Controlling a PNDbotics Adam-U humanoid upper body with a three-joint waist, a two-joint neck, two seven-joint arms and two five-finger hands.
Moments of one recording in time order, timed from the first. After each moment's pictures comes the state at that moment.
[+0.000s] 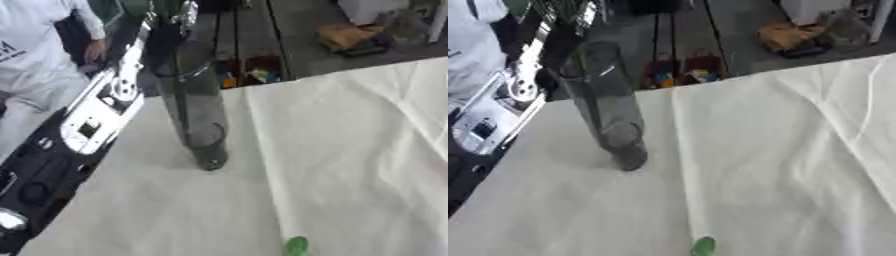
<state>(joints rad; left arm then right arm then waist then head) -1.02 0.63 -0.30 -1.46 -0.32 0.26 0.22 -0.35 -0.37 -0.20 -1.98 -0.28 -0.48 -0.01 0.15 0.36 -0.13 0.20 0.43</state>
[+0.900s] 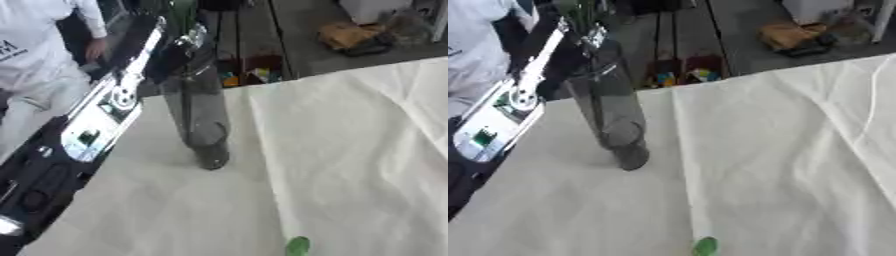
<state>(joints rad) -1.00 0.64 -0.31 -1.47 -0.37 0.25 0.14 -0.35 -0.37 -0.20 -1.98 -0.28 -0.48 -0.01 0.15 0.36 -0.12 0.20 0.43</state>
